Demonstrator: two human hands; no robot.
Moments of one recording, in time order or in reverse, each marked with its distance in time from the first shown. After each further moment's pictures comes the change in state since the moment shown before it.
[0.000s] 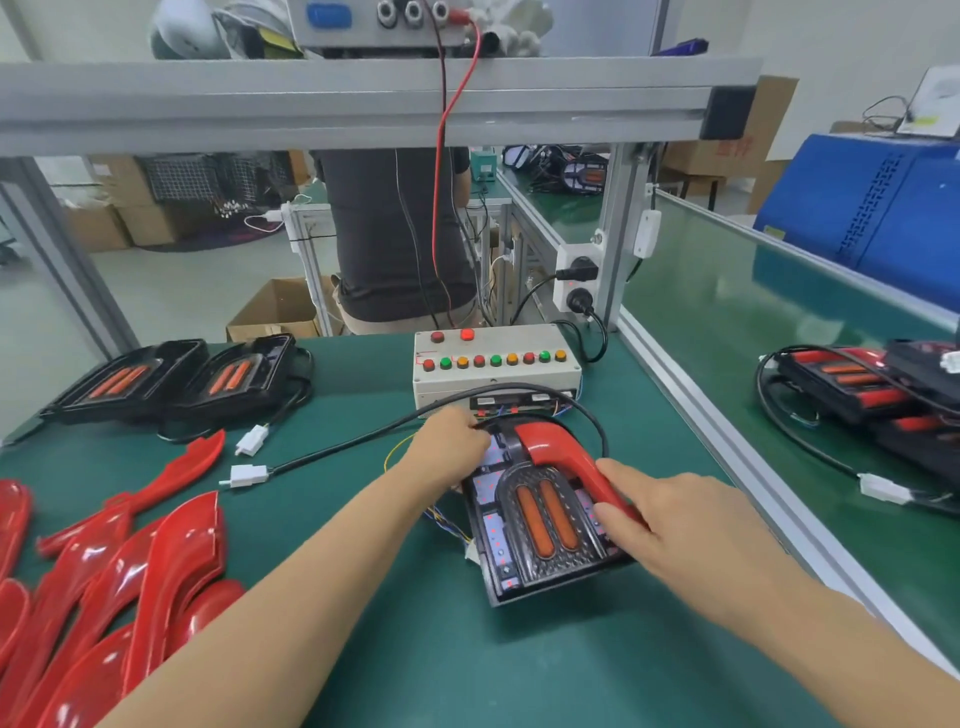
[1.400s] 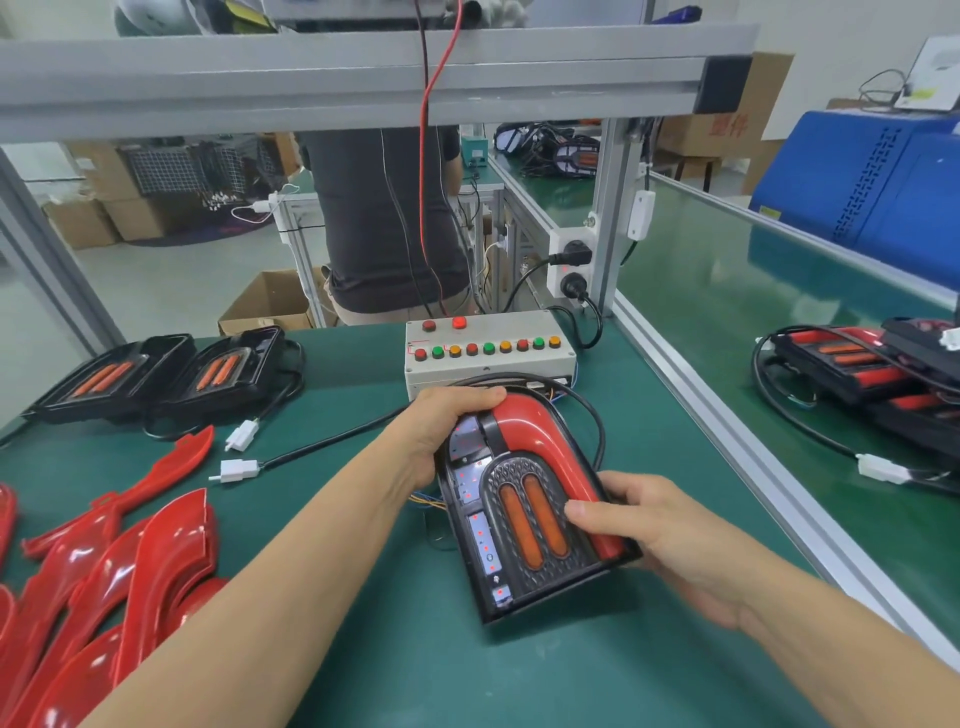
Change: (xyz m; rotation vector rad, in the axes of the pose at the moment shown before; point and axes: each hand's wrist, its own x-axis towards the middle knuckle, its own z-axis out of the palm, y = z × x) left_hand 0.001 -0.002 -0.007 -0.936 -0.280 -0.164; right_hand 0.007 -0.007 0.014 1.348 -0.435 0.450
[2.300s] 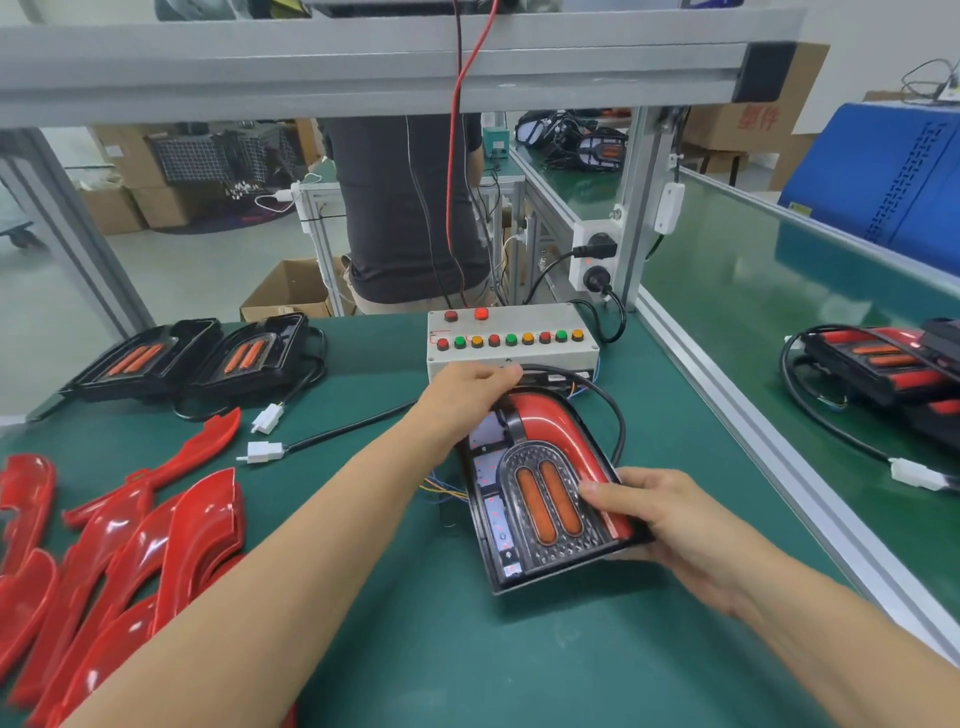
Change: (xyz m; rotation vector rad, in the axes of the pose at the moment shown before) left_hand -0.003 0.009 0.001 0.529 0.162 0.261; right_hand 0.014 0.004 0.006 0.092 0.113 0.057
